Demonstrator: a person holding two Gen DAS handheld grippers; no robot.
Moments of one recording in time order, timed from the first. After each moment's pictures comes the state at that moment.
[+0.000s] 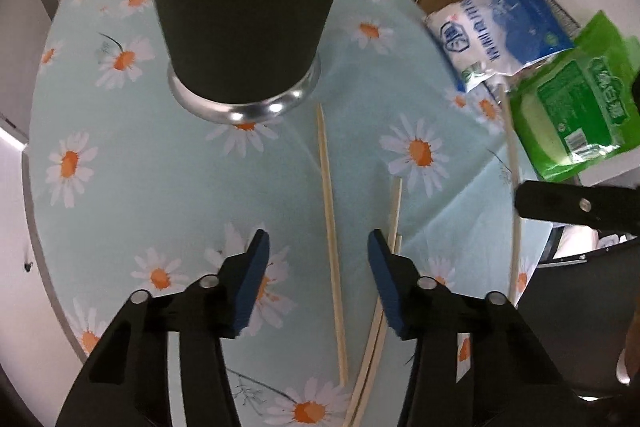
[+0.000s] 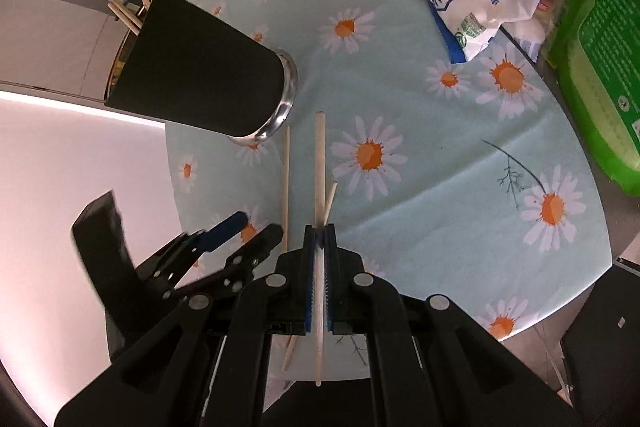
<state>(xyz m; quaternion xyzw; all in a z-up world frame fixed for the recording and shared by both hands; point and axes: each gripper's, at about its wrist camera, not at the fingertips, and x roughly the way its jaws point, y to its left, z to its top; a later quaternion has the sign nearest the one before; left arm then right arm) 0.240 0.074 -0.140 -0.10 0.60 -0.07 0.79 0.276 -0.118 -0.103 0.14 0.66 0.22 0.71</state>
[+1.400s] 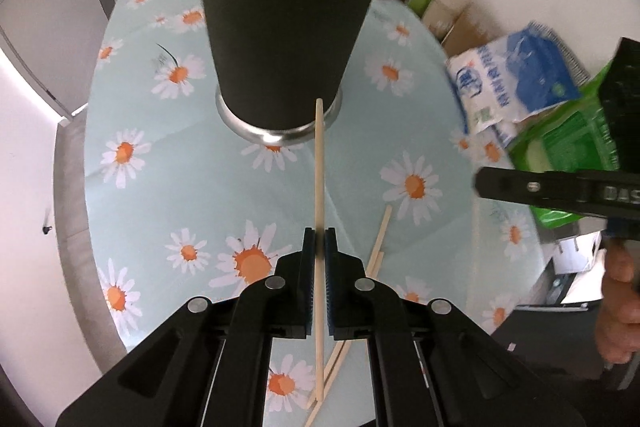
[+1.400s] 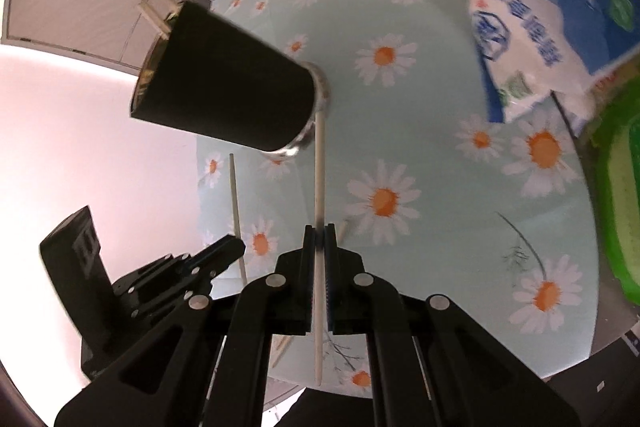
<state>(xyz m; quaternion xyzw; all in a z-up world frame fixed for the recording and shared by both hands) 0.224 0.068 -0.085 -0.12 0.57 0.01 0.81 0.313 -0.115 -0.098 0.12 0.64 0.31 0.69</state>
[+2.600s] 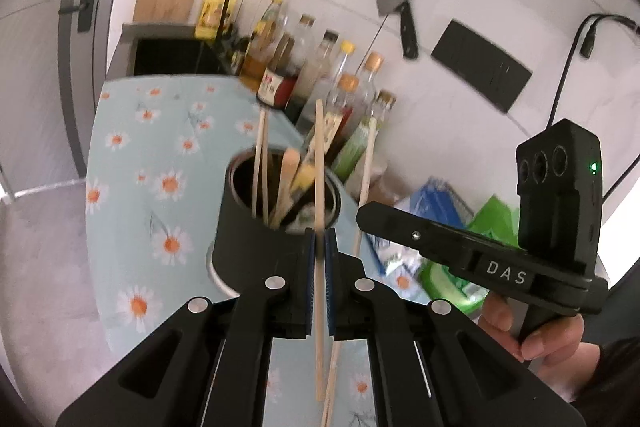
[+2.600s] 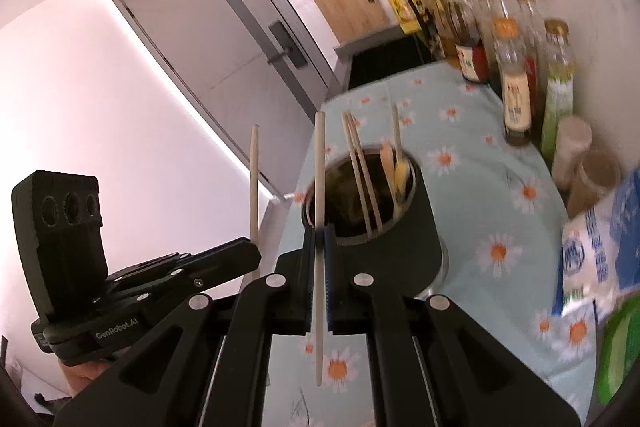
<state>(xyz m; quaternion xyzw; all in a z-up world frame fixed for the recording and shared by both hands) 0.229 0.136 0.024 -0.18 0.34 -0.10 0.92 0.296 -0.026 0.015 0.07 0.38 0.42 0.82</state>
